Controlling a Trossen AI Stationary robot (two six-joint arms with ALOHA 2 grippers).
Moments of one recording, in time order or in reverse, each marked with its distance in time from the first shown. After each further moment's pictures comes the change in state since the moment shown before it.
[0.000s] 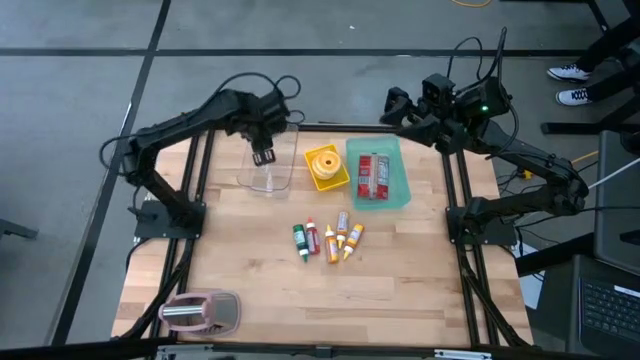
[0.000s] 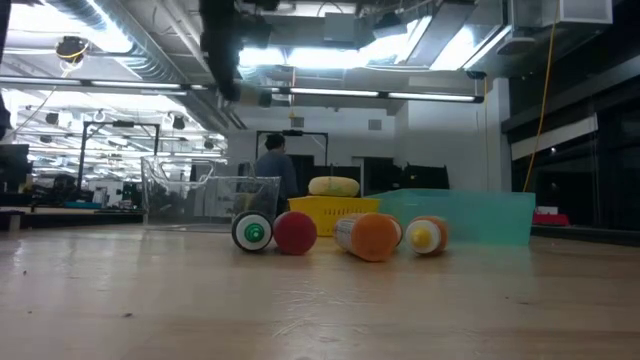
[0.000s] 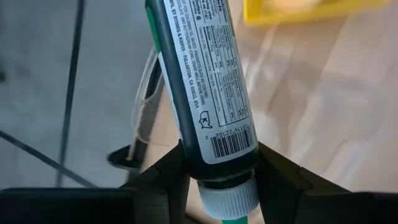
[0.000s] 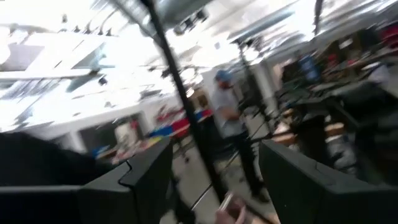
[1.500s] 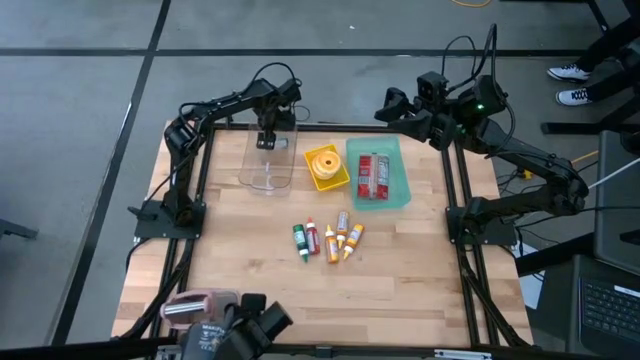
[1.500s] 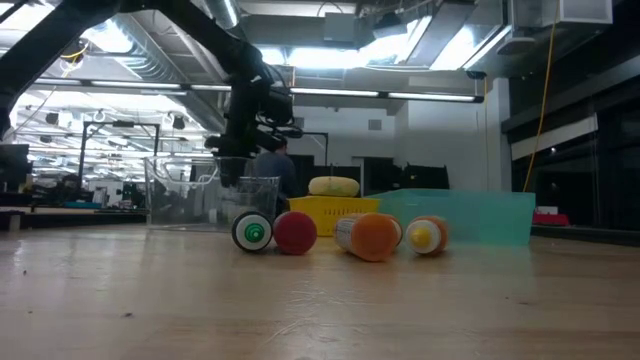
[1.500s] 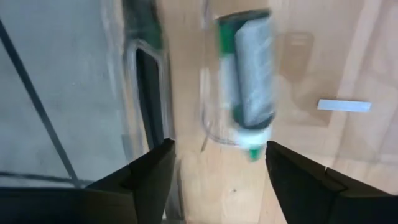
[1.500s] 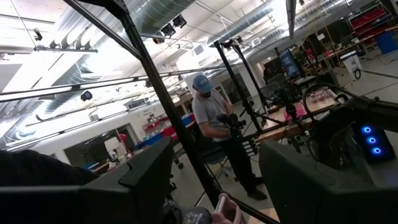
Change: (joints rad) left arm 0.296 0.427 0.000 0.199 0.054 0.539; right arm 0.000 0.000 0.000 -0.075 0.058 0.026
